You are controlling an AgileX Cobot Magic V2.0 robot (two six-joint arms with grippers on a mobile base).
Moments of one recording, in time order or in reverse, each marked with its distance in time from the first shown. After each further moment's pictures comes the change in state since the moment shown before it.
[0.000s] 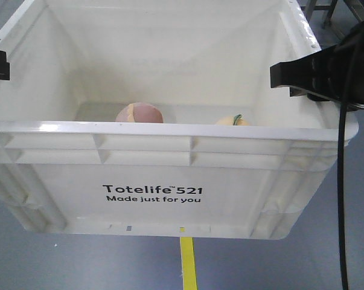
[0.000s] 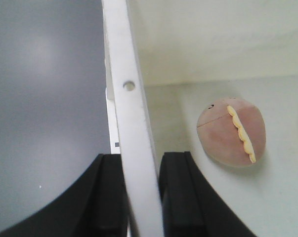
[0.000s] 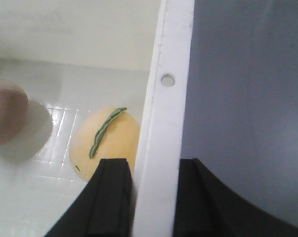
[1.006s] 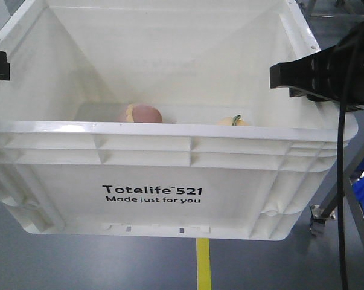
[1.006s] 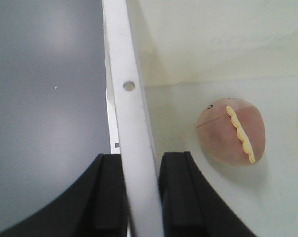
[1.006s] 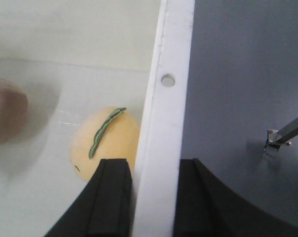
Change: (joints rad) left arm 0.000 0.000 0.000 0.000 0.000 0.001; right arm 0.000 0.000 0.000 0.000 0.001 0.000
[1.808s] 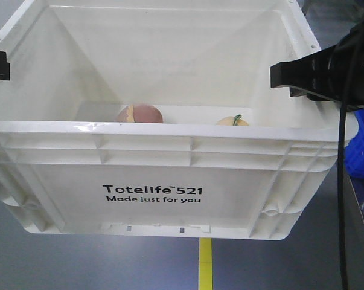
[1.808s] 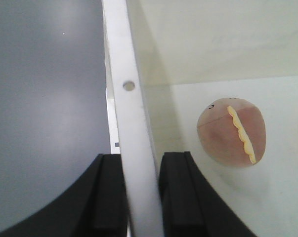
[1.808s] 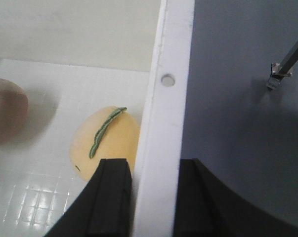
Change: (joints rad) left arm 0.000 0.000 0.000 0.001 0.001 0.000; right arm 0.000 0.000 0.000 0.001 0.000 0.000
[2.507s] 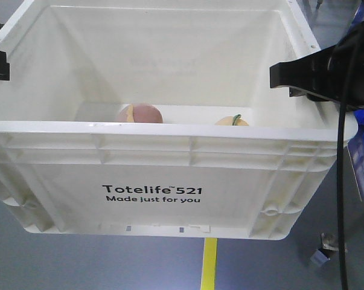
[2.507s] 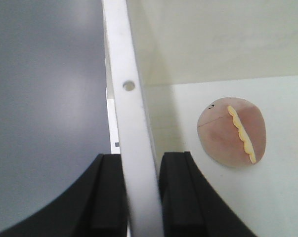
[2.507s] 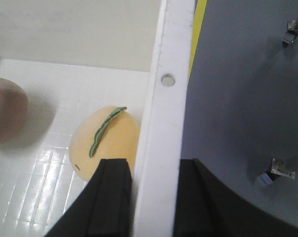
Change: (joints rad) left arm 0.000 0.000 0.000 0.000 0.000 0.000; right arm 0.000 0.000 0.000 0.000 -0.001 0.000
